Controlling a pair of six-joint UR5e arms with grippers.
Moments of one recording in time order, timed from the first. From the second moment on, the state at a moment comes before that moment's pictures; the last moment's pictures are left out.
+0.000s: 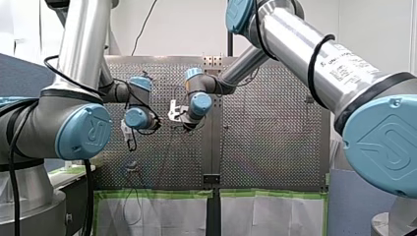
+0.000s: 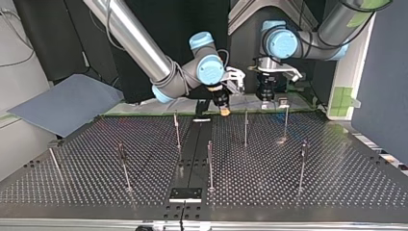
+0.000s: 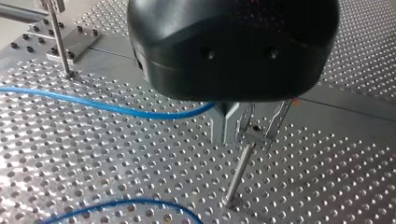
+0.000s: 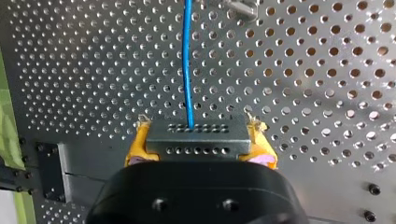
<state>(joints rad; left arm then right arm) -0.10 -1.82 -2.16 -2.37 -1.64 -1.81 2.48 -0.76 1.10 0.02 1.76 1.77</state>
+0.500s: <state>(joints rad) -0.09 -1.91 -2.14 -2.34 -1.63 -1.82 2.46 -0.76 1.10 -0.01 1.71 1.78</state>
